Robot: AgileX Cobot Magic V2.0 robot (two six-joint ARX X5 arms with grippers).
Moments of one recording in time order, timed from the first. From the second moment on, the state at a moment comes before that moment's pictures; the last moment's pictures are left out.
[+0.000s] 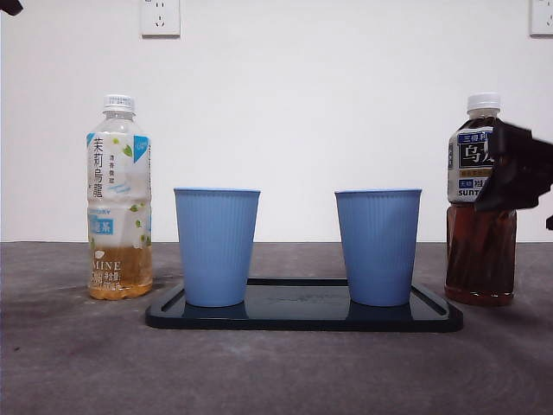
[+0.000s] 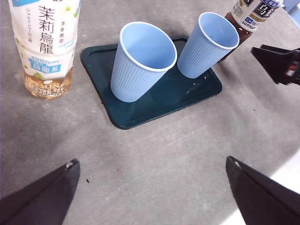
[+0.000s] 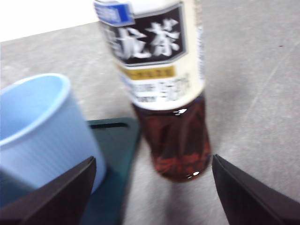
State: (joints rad) left arm -0.12 0.69 0.81 -0.85 0.56 0.02; right arm 0.36 1.07 0.16 0.60 0.15 0.36
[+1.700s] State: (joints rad) left arm -0.12 0.69 0.81 -0.85 0.56 0.02; right arm 0.27 1.70 0.33 1.23 0.13 0.18
